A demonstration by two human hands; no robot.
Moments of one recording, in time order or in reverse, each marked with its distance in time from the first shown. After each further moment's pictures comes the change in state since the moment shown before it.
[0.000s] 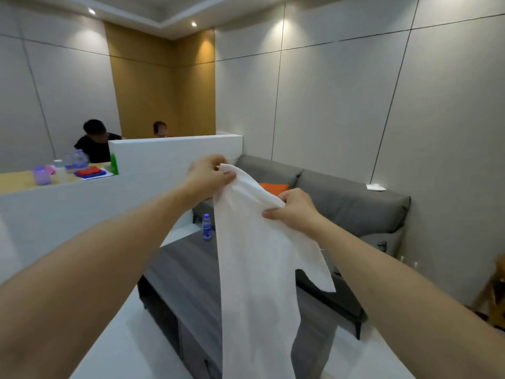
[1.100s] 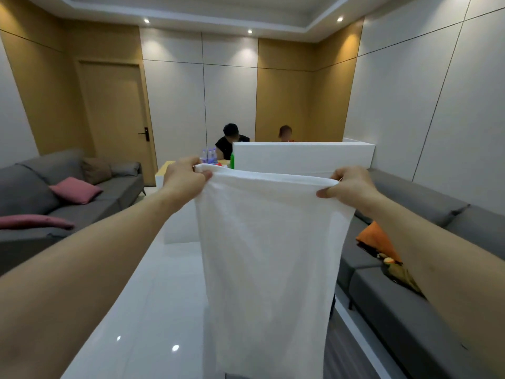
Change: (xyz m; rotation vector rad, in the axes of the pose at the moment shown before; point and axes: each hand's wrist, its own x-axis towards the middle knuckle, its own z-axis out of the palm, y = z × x) left_hand 0.146 -0.123 -0.023 0.426 0.646 -0.380; right_hand 0.361 0.061 0.028 0.072 -0.162 -0.298
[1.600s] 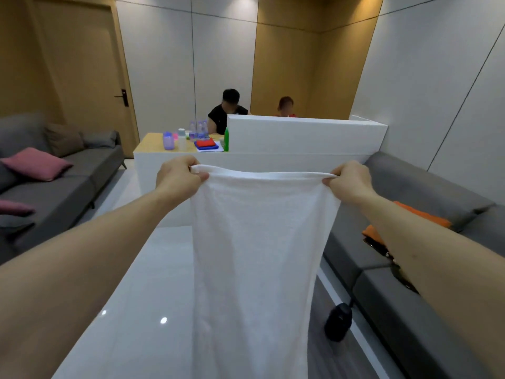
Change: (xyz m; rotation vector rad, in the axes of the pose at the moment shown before) left_hand 0.204 -0.133 0.115 0.116 -0.075 -0.080; right_hand 0.226 0.014 0.152 -0.201 0.031 0.072
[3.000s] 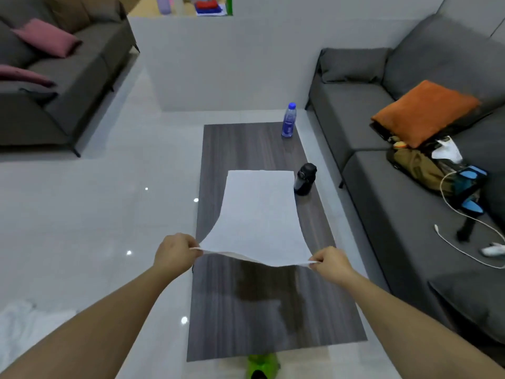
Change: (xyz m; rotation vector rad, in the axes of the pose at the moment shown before) left_hand -0.529 -0.038 0.203 0.338 -0.547 -0.507; right_hand -0.382 0.434 0.087 -0.092 -0.890 0.174
